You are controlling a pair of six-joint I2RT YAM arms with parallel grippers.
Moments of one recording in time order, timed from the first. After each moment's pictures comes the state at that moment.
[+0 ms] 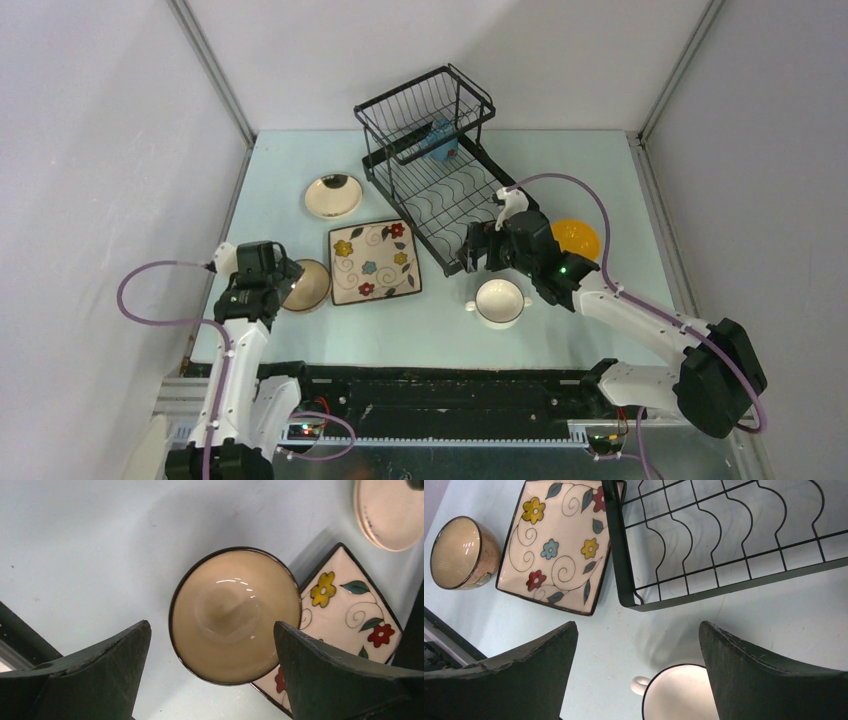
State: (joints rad) left arm 0.09 0.76 0.63 -0.74 -0.34 -0.82; right arm 0.68 1.21 0.78 -0.08 0.02 0.44
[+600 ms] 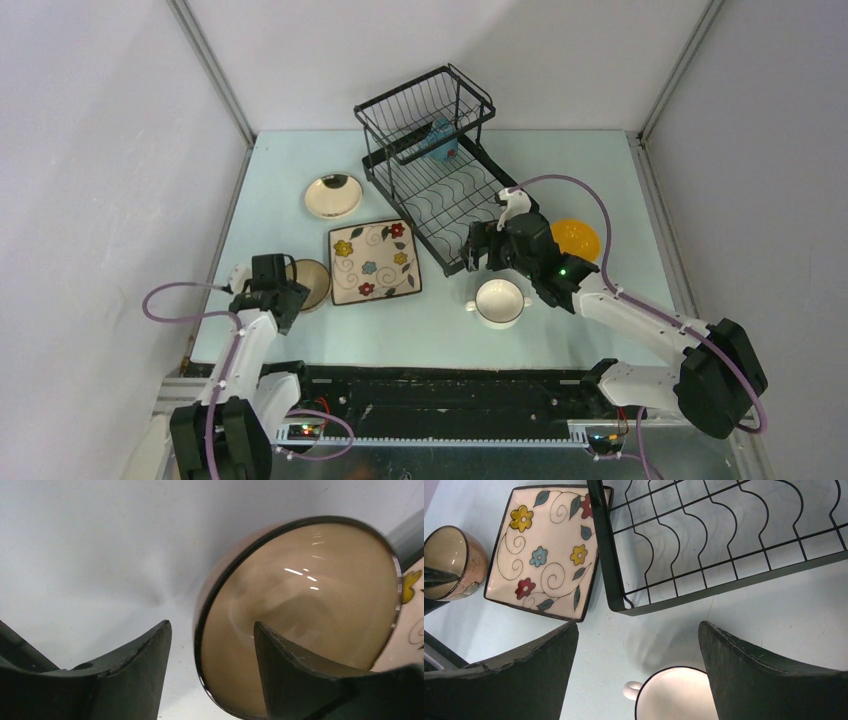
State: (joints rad) left arm 0.13 0.90 0.47 -0.64 -0.26 -0.95; right arm 0.70 1.21 0.76 -0.06 0.09 0.44
